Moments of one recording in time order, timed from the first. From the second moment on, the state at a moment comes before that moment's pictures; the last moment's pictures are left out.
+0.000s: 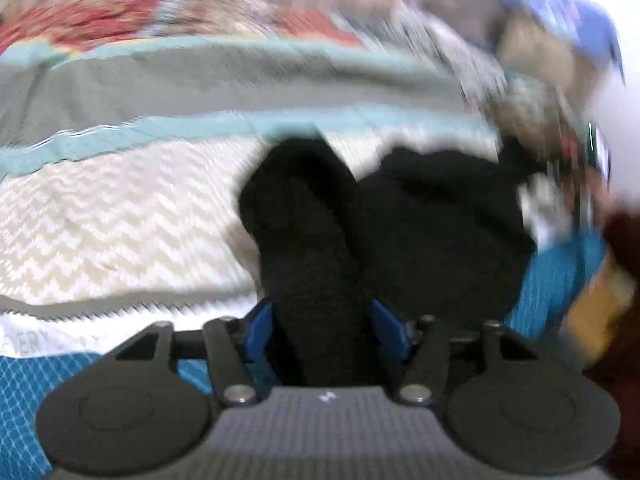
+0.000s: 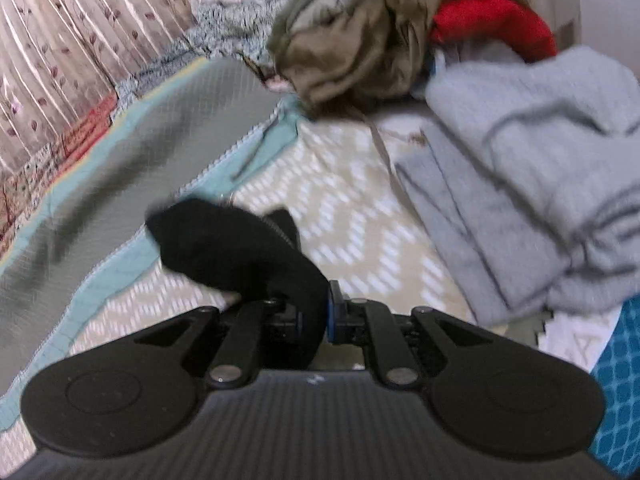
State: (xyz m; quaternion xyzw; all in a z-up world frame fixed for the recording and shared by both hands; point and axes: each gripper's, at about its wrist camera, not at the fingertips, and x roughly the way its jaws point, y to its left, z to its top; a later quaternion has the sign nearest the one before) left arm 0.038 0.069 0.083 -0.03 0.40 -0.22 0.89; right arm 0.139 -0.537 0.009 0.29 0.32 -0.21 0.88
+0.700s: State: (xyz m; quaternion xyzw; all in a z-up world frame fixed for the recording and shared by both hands) left arm 0.168 0.120 0.099 -0.12 0.30 -0.03 0.95; right arm 0.172 -0.499 0.071 0.29 0.23 -0.08 0.93
